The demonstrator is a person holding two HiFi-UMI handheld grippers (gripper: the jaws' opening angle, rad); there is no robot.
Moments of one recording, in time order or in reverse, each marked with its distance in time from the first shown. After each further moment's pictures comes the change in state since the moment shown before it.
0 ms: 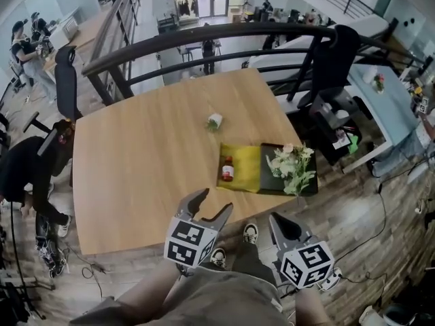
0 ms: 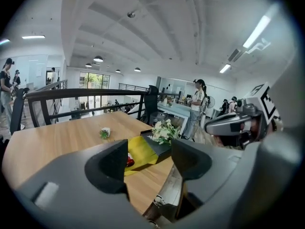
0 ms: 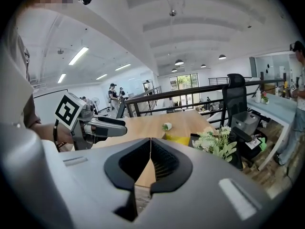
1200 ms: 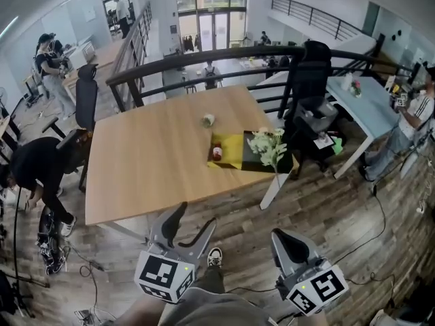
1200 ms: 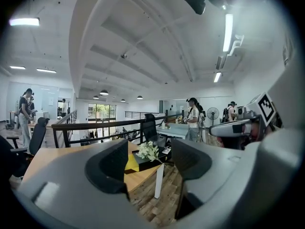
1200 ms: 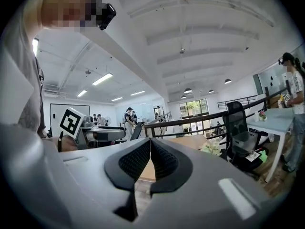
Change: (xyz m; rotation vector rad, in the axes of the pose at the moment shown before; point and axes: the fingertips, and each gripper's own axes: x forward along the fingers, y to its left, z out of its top) left arm -0.238 -0.210 -0.007 0.125 -0.337 0.140; right arm -0.289 0.106 -0.046 -0.078 -0.350 0.109
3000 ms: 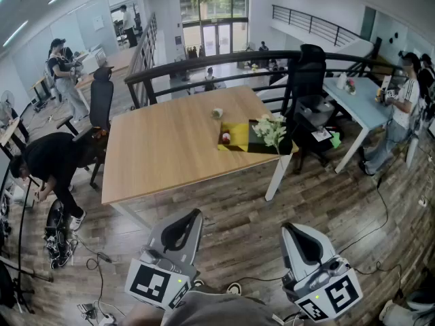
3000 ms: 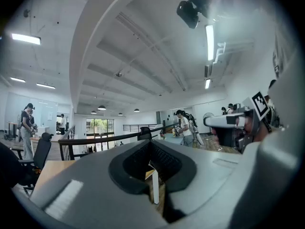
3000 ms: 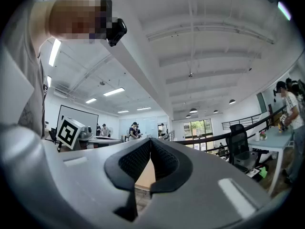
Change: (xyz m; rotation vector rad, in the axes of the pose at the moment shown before) left arm -0.192 -0.079 0.026 0.087 -0.163 -0.014; right arm -0.147 0.144 0.034 -0.114 -0.220 0.019
